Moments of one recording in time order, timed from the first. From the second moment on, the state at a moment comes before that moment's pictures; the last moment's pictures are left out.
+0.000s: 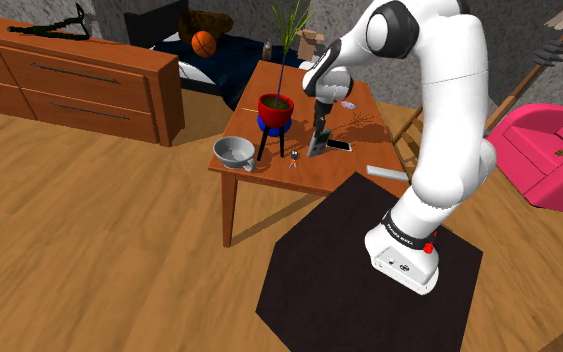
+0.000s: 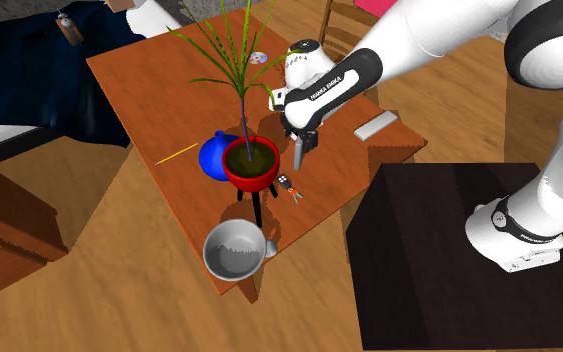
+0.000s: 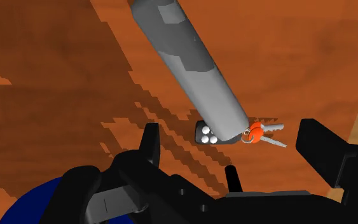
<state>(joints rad) -0.16 0.62 -0.39 -1.97 0.36 2.52 -1.49</state>
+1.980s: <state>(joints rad) -0.15 0.59 -0.41 -1.96 0.34 2.49 -1.47</state>
